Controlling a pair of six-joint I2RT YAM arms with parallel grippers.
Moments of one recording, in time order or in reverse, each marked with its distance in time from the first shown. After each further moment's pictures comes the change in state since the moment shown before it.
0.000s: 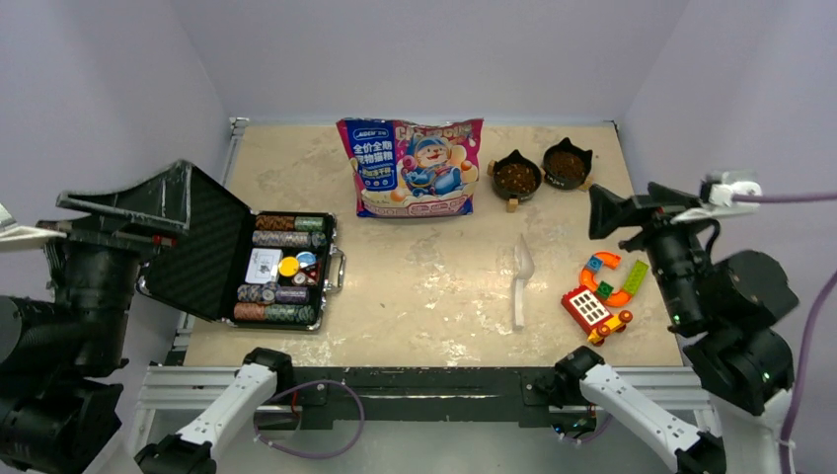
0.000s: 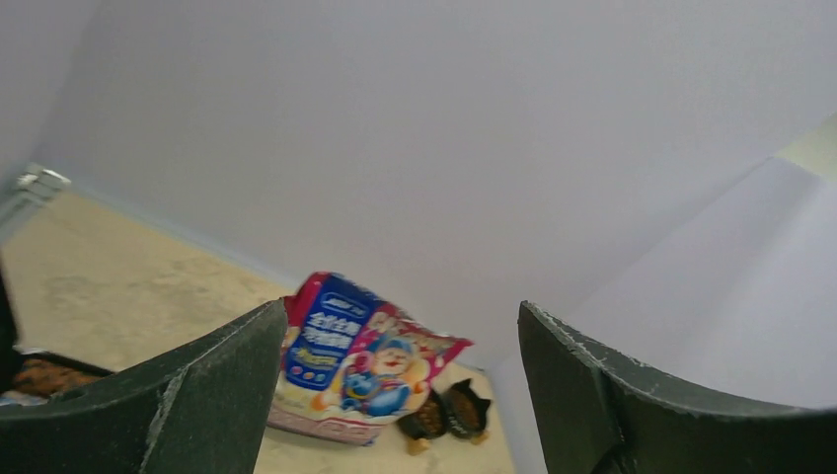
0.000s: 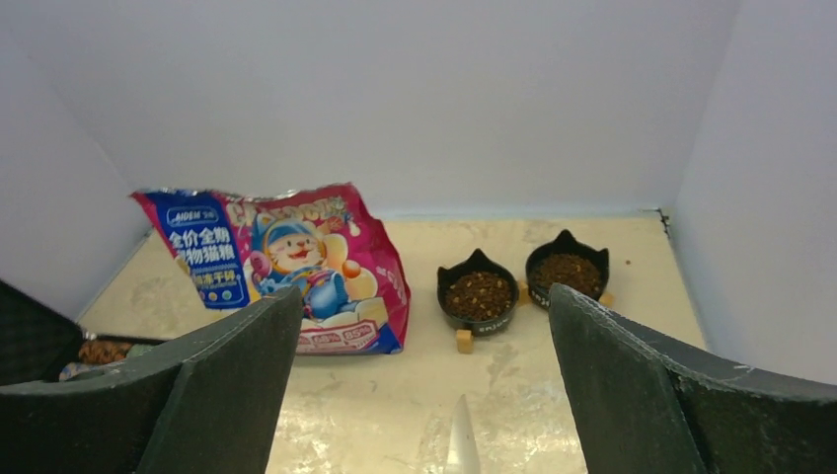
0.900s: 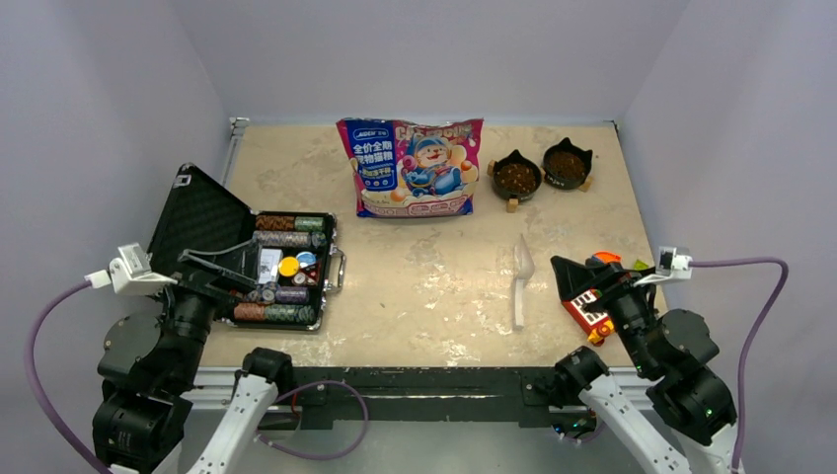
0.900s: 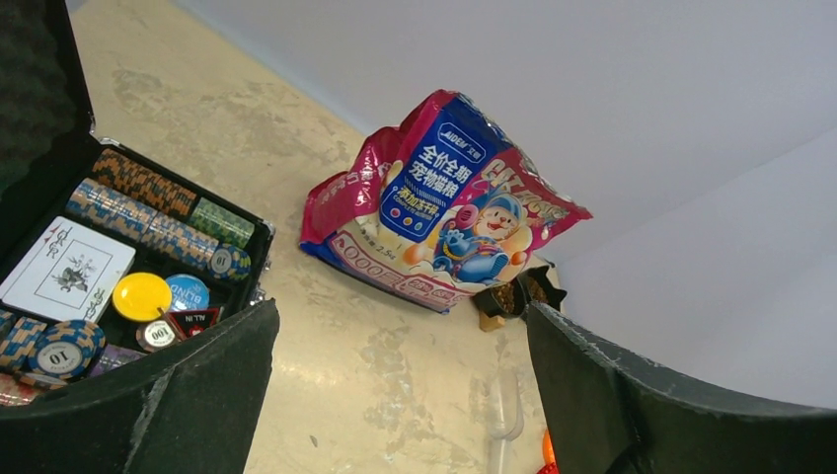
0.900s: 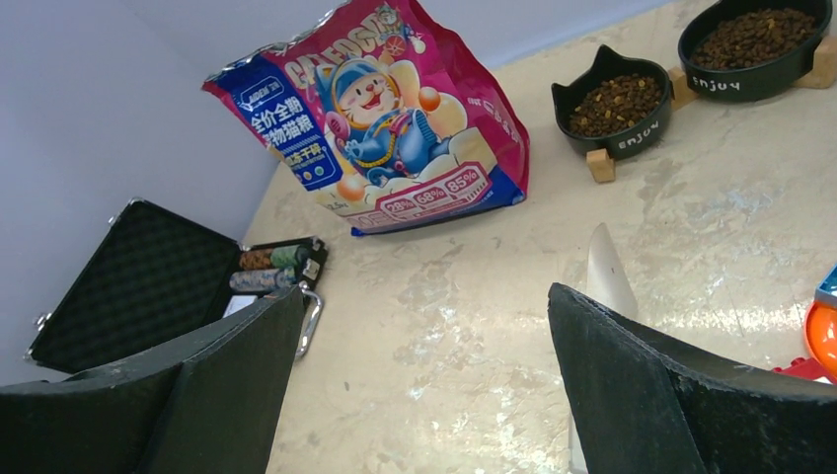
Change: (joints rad) left arm 0.000 -0.473 -0.769 -0.013 0.001 -0.049; right arm 0.000 -0.480 -0.561 -0.058 -0.116 0.489
